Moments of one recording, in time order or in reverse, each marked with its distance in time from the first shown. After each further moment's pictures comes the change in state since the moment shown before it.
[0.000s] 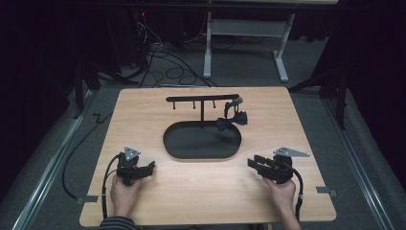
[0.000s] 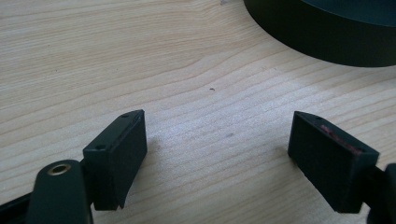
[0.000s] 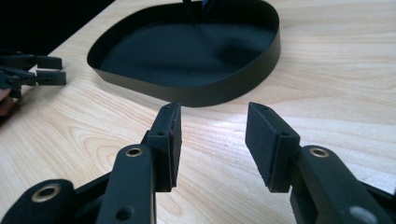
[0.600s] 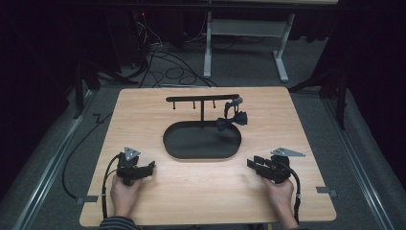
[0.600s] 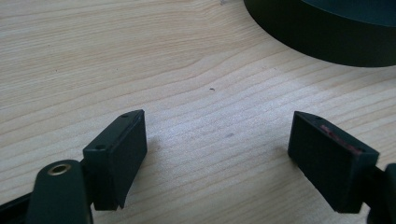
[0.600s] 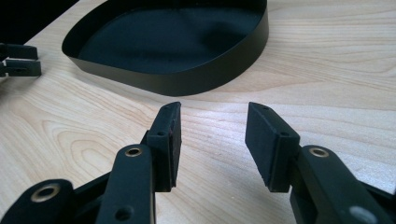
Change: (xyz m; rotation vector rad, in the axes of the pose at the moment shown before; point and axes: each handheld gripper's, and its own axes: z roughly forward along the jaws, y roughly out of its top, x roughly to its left) left arm 0.000 0.000 0.000 0.000 0.000 0.000; right arm -0.007 -0.006 0.012 0.031 -0.044 0.002
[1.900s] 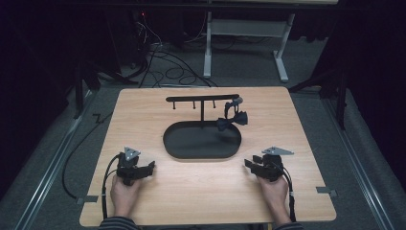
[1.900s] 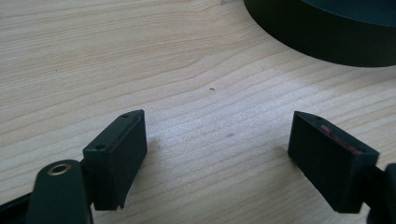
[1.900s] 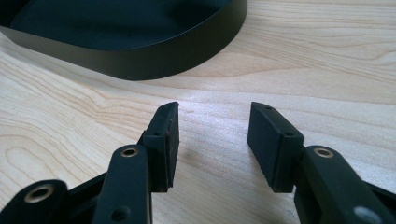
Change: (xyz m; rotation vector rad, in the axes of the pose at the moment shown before) left arm 0.000 0.000 0.000 0.000 0.000 0.000; right arm 0.000 -0.003 0.025 0.071 -0.135 -0.056
